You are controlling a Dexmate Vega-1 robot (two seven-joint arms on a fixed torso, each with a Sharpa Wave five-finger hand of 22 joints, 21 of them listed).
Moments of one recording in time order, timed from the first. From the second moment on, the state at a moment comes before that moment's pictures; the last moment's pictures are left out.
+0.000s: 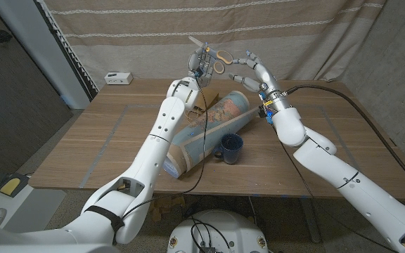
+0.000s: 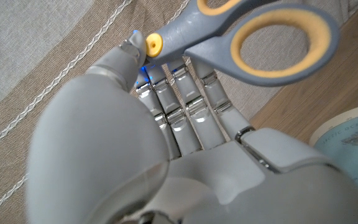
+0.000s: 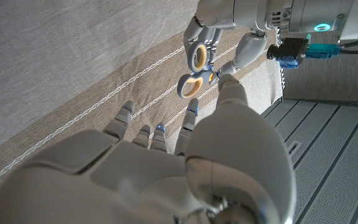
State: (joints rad) left arm 0.65 0.02 0.31 -1.59 -1.35 0.04 0.54; left_hand 1.17 -0.17 0.64 -0.18 0.25 1.26 -0.05 0.33 0.21 1.19 -0.18 0.36 0.33 1.30 -0.16 0.27 0.24 0.74 -0.08 1.12 0.20; right arm -0.94 -0.64 -0.46 -2.01 -0.19 -0.10 -0.36; right_hand 0.95 0.15 -0.07 -0.14 0.51 0.43 -0.09 0.28 0.24 -0.03 0.06 0.20 0.19 -0.13 0.04 0.17 0.18 0.06 0.14 0.19 0.17
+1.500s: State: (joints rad) left arm 0.64 0.01 0.33 -1.56 -1.37 0.08 0.49; left_hand 1.17 -0.17 0.65 -0.18 0.24 1.26 -0.05 0.34 0.22 1.19 -0.18 0.36 0.32 1.30 -0.16 0.27 0.25 0.73 -0.07 1.13 0.20; right arm -0.88 -0.61 -0.52 -2.01 -0.22 -0.26 -0.39; right_hand 0.97 0.17 -0.05 -0.11 0.51 0.41 -0.04 0.26 0.24 -0.04 0.10 0.21 0.19 -0.13 0.05 0.18 0.18 0.04 0.15 0.19 0.17
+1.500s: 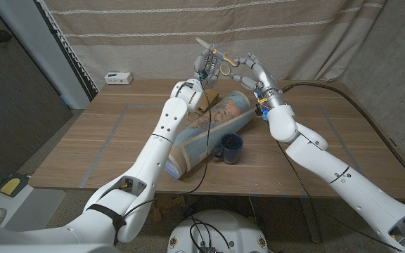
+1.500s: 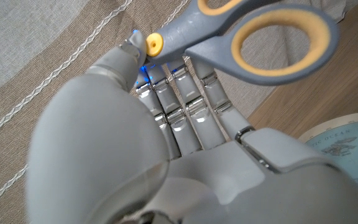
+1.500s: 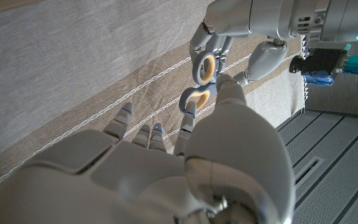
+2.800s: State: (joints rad) left arm 0.64 0.00 0.35 -1.55 -1.35 0.08 0.46; left_hand 1.17 -0.17 0.65 -0.18 0.24 1.27 -0.05 0.35 0.22 1.19 -0.17 0.36 0.32 1.30 -0.16 0.27 0.25 0.73 -0.07 1.13 0.20; right arm -0.85 -0.59 -0.55 -2.01 -0.25 -0.37 -0.45; right_hand 0.95 0.18 -0.06 -0.09 0.49 0.44 0.04 0.25 0.23 0.01 0.11 0.23 0.19 -0.09 0.08 0.19 0.18 0.08 0.17 0.20 0.17
